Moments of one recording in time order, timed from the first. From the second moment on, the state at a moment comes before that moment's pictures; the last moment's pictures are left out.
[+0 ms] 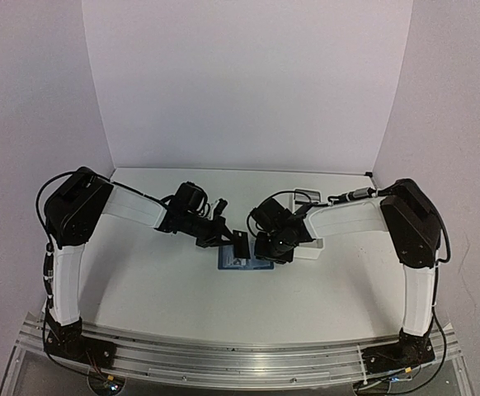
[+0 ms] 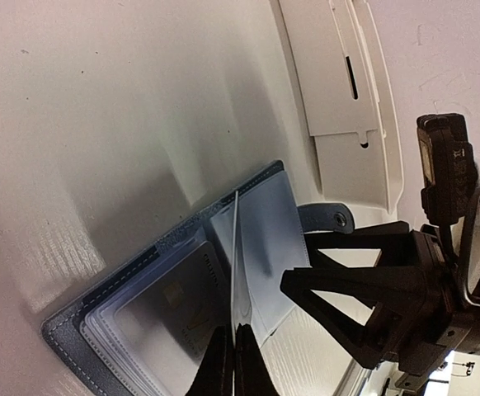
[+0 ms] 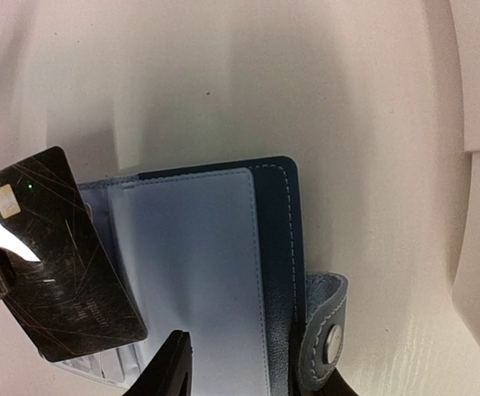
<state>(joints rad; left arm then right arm) -0.66 2.10 1.26 0.09 0.63 -0.66 0.85 2.05 1.34 -0.43 0.16 0.91</state>
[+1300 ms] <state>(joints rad) -0.64 2.14 1.25 0.12 0.62 -0.62 0.83 2.03 1.27 -0.29 0.09 0.97</state>
